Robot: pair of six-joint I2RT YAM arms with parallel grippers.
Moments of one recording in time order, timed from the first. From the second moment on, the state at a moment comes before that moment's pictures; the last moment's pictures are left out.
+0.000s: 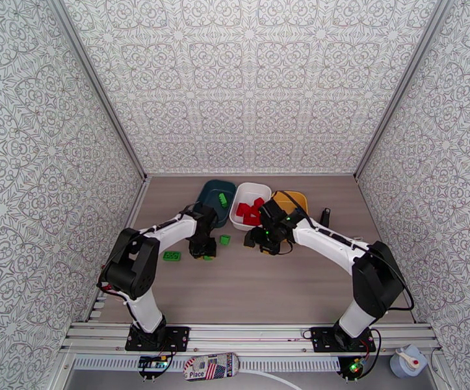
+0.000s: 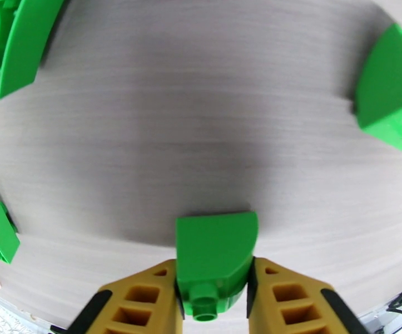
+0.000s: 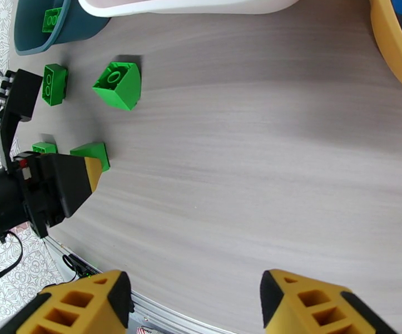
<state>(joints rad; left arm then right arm) -0.40 1.77 1.15 -0.91 0.11 -0.48 0.67 1.68 1.26 -0.71 -0.31 0.87</state>
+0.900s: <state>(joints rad) -0.17 1.84 1.62 -0.91 0.31 -0.55 0.67 1.73 1.36 -0.73 -0.32 0.84</state>
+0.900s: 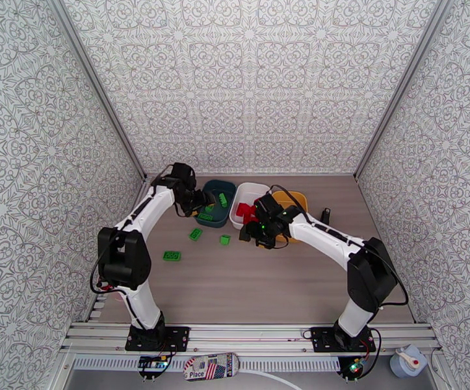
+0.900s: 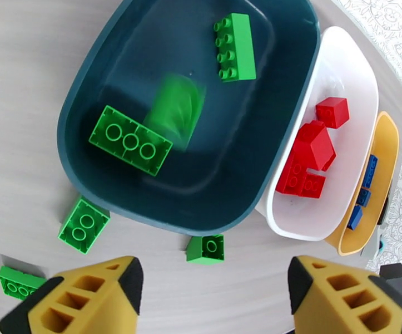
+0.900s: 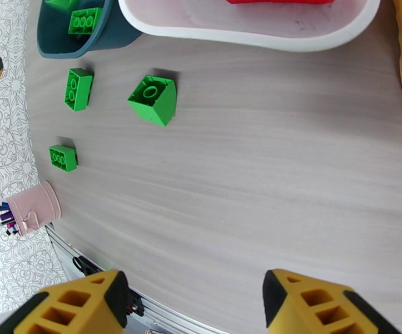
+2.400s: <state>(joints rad) -0.53 2.04 1.50 -0.89 0.00 -0.36 0.67 1.49 1.08 -0.77 -0.24 0.91</state>
